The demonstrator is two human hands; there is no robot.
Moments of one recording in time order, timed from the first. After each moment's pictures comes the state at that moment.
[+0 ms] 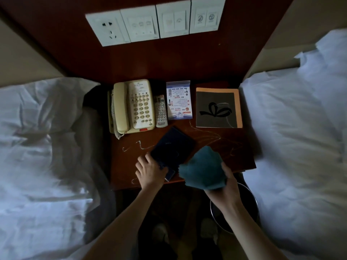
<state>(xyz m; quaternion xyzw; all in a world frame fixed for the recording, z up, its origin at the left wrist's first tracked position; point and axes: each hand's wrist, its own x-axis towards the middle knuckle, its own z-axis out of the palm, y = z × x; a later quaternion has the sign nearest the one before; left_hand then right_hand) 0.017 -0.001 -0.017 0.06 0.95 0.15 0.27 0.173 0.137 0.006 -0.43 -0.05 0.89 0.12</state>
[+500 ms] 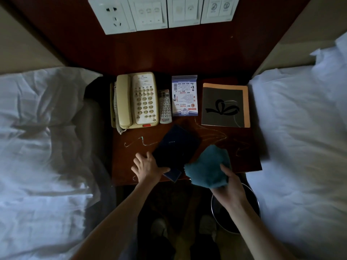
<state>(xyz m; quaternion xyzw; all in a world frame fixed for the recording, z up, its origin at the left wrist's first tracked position) -0.005 -0.009 -0.035 0.07 0.95 0.06 0.29 0.167 0.145 -0.007 -0.41 -0.10 0.90 0.11</state>
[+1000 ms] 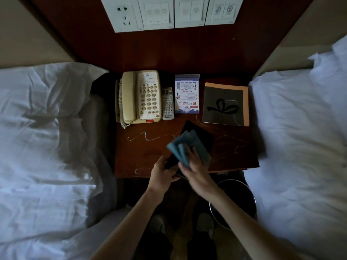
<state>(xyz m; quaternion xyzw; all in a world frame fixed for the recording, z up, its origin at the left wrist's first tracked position) 0.049 -0.013 0.034 -0.08 0.68 0.58 0.44 0.124 0.097 0.022 -0.24 -0.81 0.53 -0.07</state>
